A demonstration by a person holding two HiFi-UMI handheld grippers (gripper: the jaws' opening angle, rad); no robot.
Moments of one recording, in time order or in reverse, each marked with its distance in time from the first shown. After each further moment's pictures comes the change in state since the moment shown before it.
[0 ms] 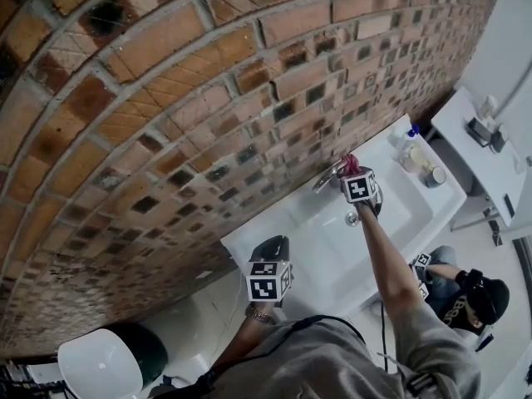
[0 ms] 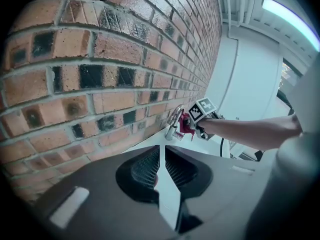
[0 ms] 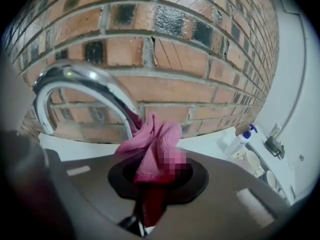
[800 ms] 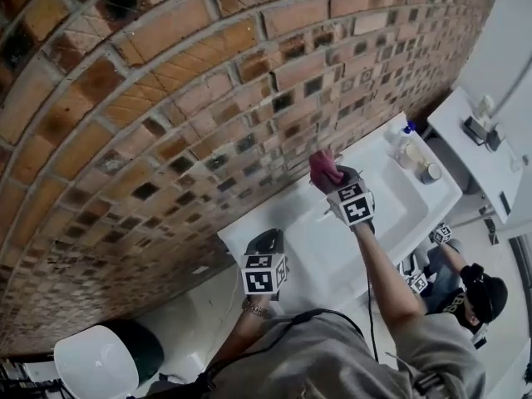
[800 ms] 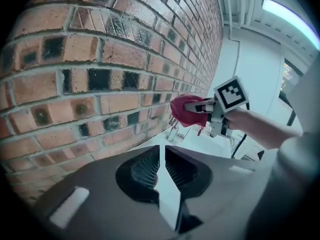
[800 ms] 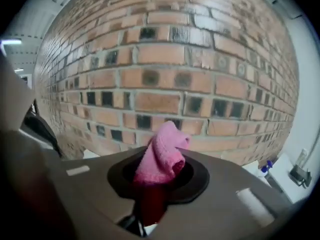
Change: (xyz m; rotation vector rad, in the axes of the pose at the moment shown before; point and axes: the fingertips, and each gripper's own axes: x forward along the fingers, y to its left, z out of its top) left arm -0.010 0.006 0.001 -0.011 -0.027 0.027; right arm -0.142 0.105 0.080 -0.133 -0.368 0.271
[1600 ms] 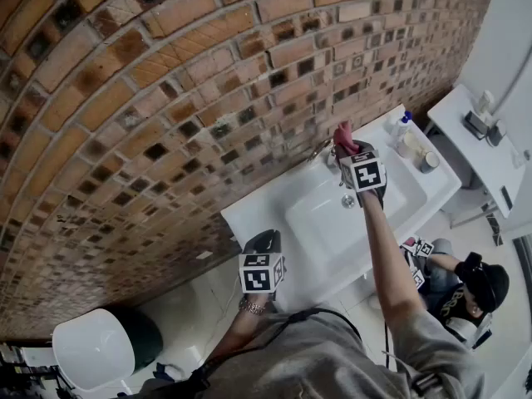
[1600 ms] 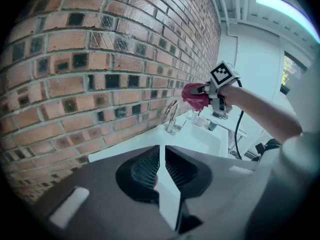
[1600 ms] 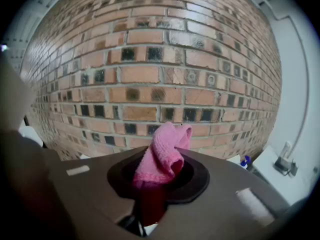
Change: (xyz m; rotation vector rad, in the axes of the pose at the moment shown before) left arm -0.059 -0.031 -0.046 0.022 -0.005 0.054; right arm -0.058 -0.051 0.018 0.058 0.034 -0.121
